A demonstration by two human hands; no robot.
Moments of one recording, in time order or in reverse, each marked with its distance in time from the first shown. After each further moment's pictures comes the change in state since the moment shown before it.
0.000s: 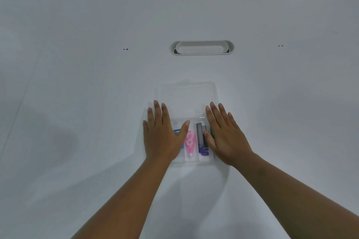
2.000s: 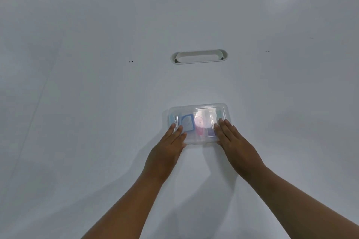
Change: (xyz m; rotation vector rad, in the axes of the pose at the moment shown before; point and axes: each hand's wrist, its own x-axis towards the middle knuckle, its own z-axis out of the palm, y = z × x) left_hand -0.033 -0.053 -0.004 -0.096 0.145 0.694; right_hand -0.048 -0.016 0.006 -0.143 0.133 -0.008
